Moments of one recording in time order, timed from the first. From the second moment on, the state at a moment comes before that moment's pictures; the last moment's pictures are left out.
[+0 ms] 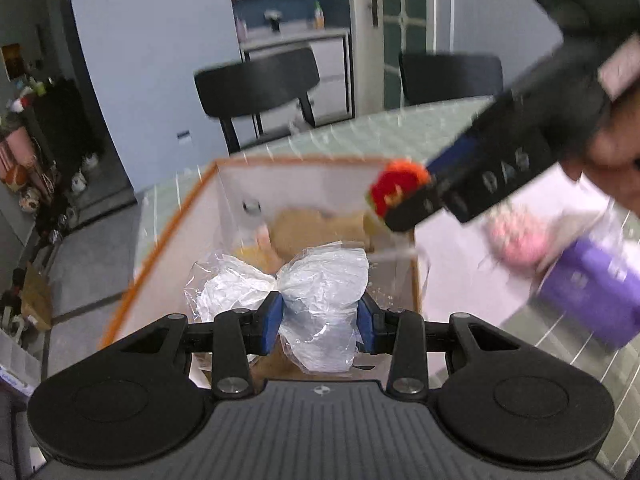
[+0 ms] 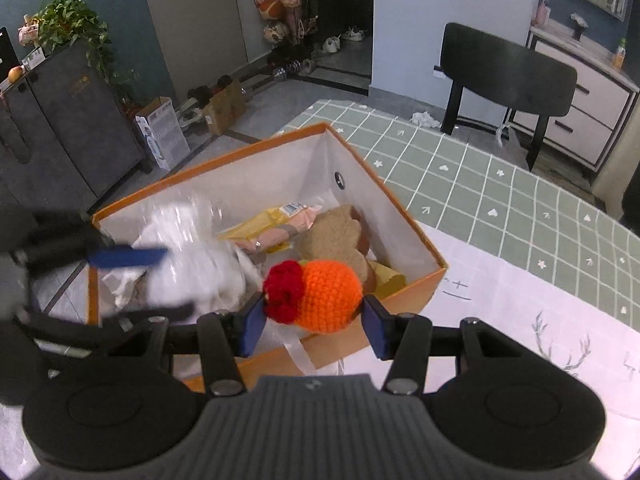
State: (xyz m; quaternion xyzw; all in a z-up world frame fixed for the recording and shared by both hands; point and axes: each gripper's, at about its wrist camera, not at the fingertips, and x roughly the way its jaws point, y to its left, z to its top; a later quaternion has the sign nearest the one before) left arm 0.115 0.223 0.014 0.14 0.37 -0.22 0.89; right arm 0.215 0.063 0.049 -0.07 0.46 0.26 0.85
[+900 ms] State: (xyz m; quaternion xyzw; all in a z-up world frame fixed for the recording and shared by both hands) left arm 0.149 0.210 -0.018 0.17 0.40 -0.18 0.88; right arm 0.261 0.116 -0.021 -0.12 0.50 0.25 0.82
